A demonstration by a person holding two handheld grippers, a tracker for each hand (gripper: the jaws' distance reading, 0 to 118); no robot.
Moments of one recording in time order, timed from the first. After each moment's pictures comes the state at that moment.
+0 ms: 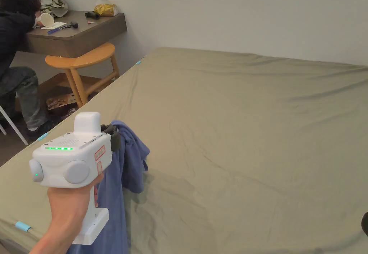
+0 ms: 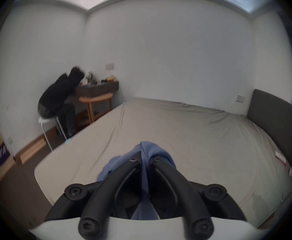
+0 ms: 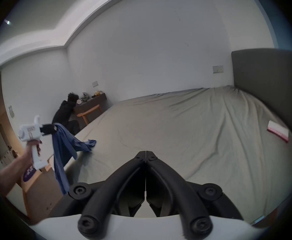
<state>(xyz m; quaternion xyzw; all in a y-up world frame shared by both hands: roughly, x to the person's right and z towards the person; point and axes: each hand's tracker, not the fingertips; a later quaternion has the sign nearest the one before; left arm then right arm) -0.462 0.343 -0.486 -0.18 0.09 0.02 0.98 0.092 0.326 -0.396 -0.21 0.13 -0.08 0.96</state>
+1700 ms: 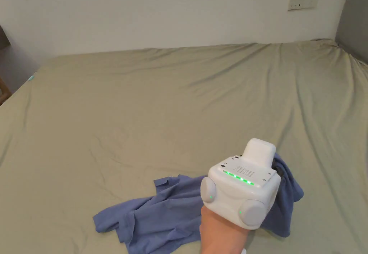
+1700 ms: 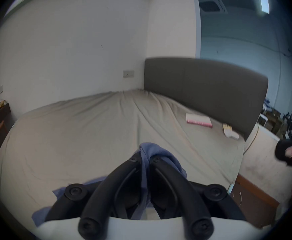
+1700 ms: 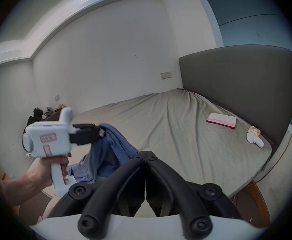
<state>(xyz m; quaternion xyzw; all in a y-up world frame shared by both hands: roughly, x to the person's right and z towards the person) 0.049 0.271 -0.507 -0.25 -0.32 -0.07 0.91 0.254 0.324 -0.277 -0.20 -0.05 -0.11 0.97</state>
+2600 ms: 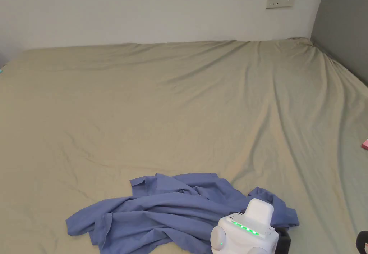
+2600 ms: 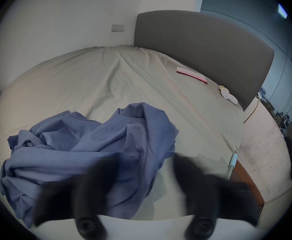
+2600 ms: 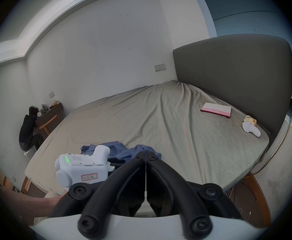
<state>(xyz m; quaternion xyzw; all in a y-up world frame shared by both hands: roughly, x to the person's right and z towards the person) 0.097 0.153 -0.479 -0.39 -0.34 -0.06 0.85 0.258 0.304 -0.270 -0.23 -0.06 -0.12 0.96</state>
